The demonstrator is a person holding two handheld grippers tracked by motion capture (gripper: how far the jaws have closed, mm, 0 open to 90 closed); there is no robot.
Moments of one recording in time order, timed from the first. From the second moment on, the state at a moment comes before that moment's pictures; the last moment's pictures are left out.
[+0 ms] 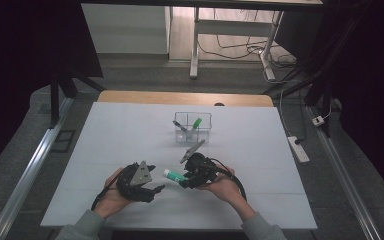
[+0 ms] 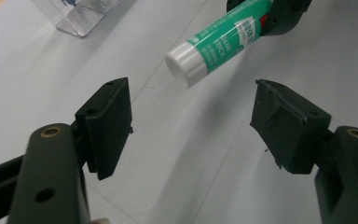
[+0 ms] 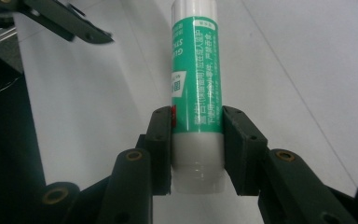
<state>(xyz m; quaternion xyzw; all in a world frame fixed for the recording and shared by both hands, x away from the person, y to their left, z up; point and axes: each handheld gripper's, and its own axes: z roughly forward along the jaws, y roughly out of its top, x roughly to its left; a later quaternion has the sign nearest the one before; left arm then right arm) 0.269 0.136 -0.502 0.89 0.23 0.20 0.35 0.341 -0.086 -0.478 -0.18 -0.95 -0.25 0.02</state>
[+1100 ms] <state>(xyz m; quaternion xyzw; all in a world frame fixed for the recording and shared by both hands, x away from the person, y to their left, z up) 0.264 0.105 -0.515 0.93 0.11 0.21 0.28 0.335 -0.085 -0.461 -0.16 -0.94 -0.31 0.06</state>
